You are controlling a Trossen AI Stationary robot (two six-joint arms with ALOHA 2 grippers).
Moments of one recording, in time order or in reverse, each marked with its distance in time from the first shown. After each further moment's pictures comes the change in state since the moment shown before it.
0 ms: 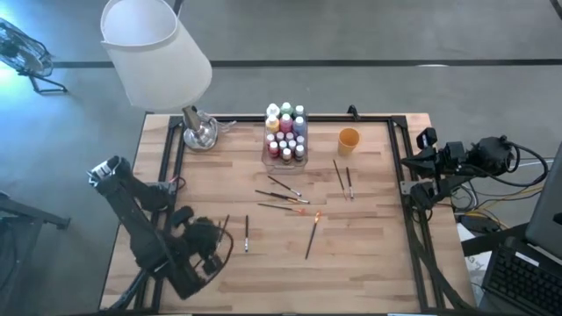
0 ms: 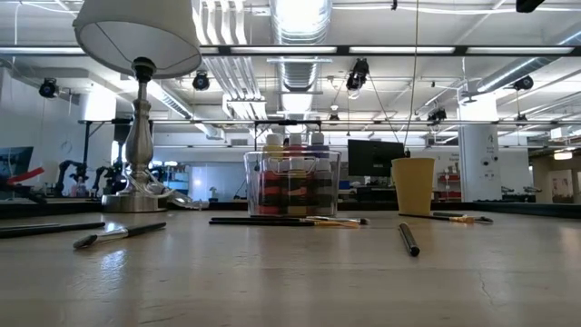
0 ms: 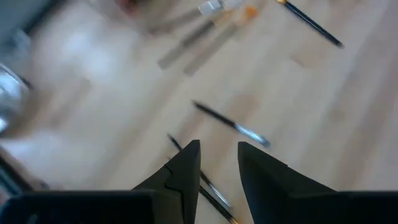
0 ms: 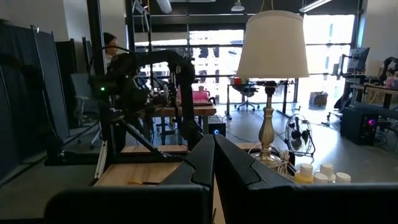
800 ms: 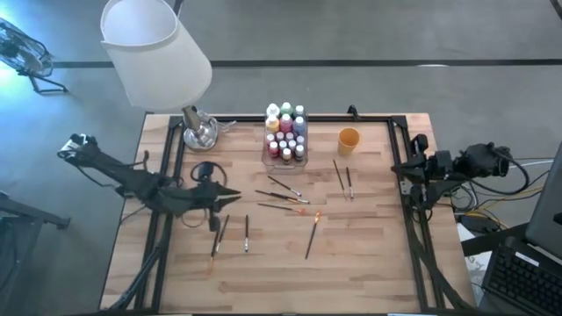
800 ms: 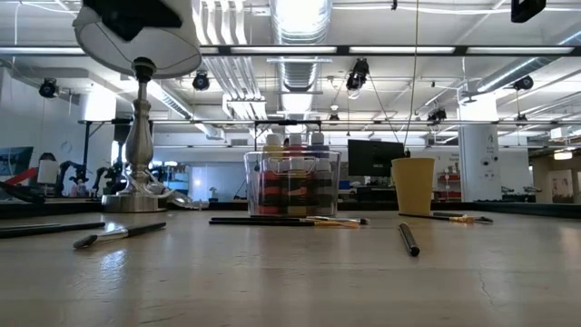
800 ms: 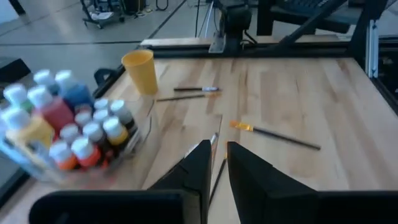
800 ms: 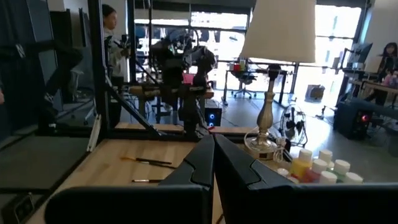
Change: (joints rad) left arm 0.397 -0.702 -0.836 1.275 -0.008 1.244; right arm 0.000 0.000 -0.077 -0.001 -0.001 -0.043
